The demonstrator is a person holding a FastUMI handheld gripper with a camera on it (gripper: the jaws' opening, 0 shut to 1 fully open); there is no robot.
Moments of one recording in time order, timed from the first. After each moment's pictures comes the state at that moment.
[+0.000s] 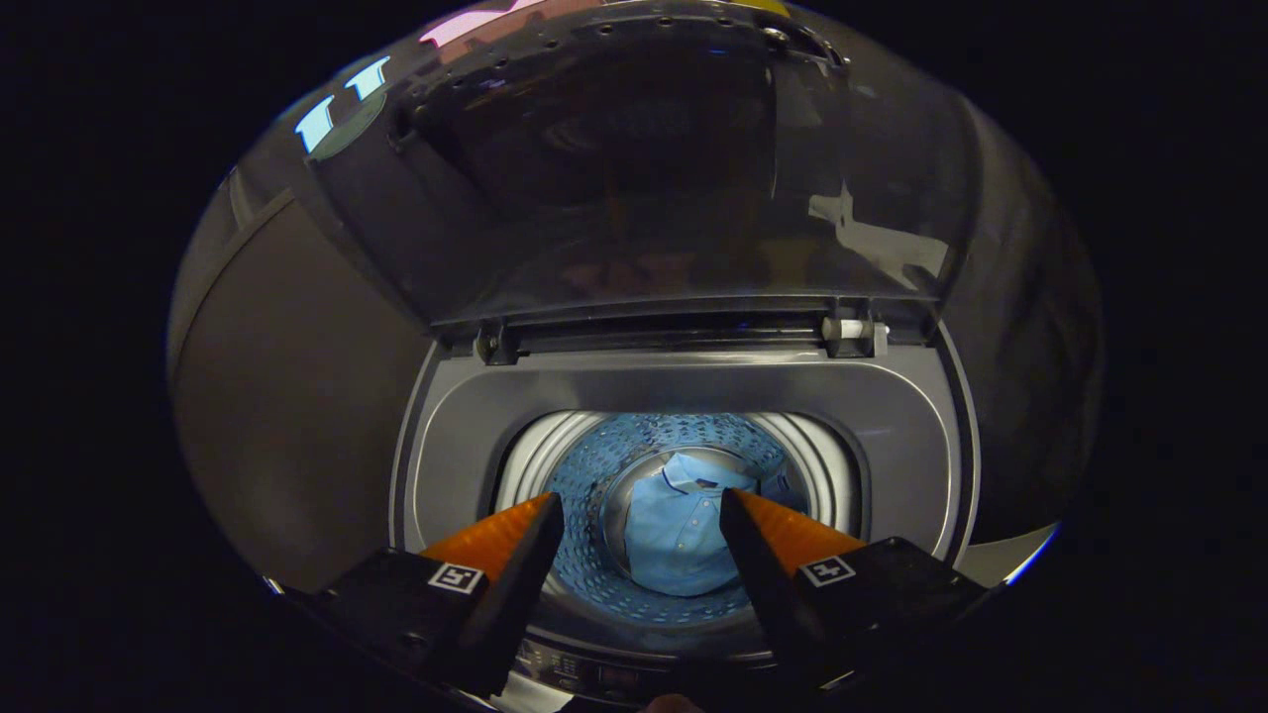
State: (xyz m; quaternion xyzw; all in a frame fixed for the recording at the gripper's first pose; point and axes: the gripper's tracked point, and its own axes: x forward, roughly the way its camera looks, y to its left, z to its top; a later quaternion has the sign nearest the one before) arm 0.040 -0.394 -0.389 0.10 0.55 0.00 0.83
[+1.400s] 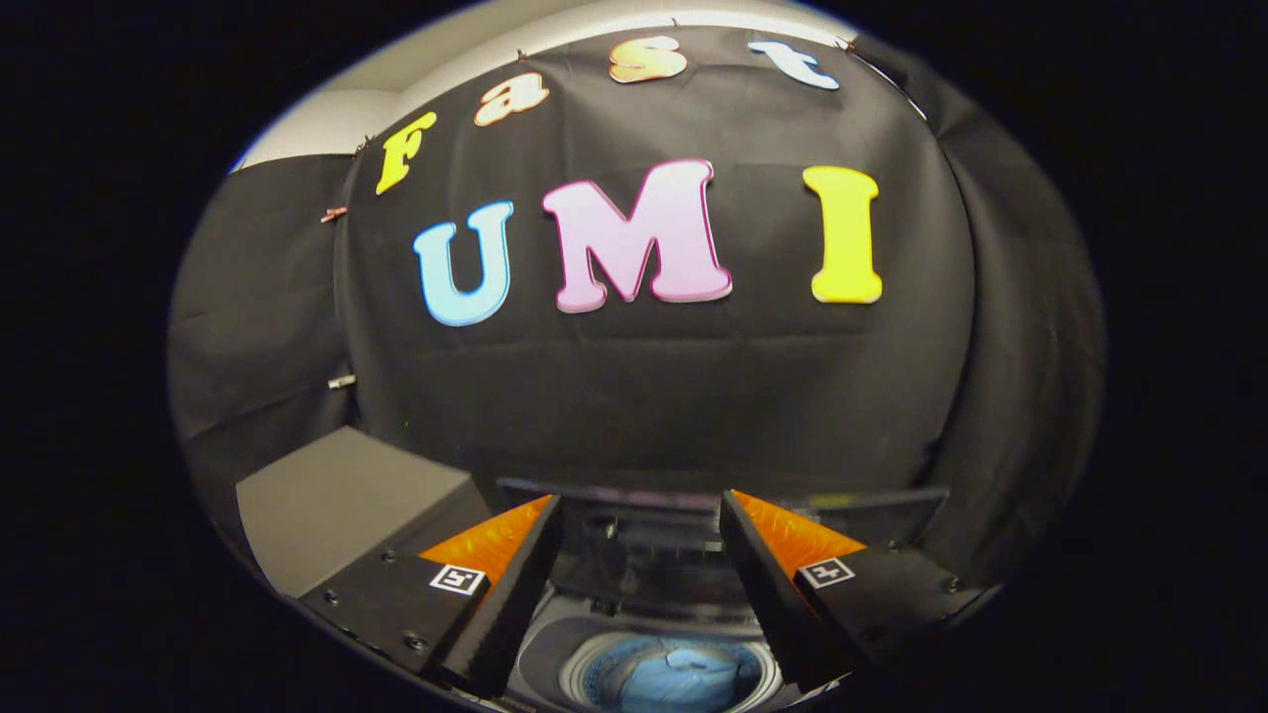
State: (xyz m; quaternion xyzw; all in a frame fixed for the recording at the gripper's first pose) arm 0.213 -0.371 -0.120 0.05 0.21 0.07 0.97
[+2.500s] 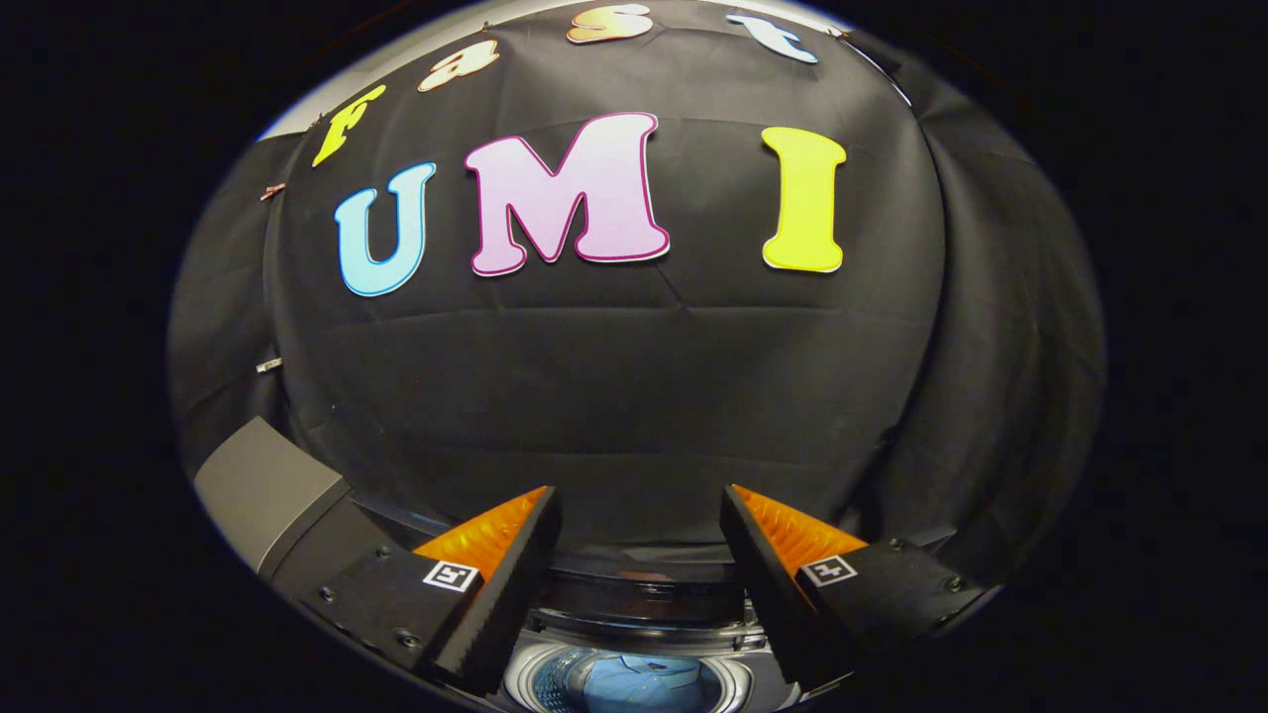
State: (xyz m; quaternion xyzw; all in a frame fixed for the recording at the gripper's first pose) arm 0.246 -0.420 -0.181 0.02 0.27 -0.01 0.96
